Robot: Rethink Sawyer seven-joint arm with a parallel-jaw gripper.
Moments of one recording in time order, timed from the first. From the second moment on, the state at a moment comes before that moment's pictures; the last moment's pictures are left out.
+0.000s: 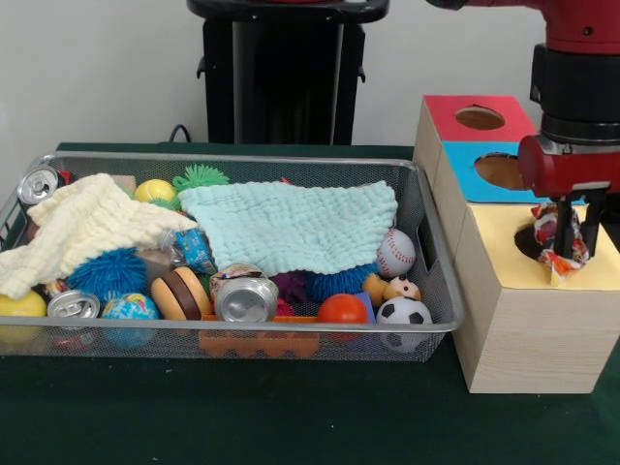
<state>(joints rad) 0.09 -0.51 -0.03 1.40 0.14 0.44 1.63</state>
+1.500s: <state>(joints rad) 0.07 -0.58 -0.04 1.43 0.17 0.51 1.63</state>
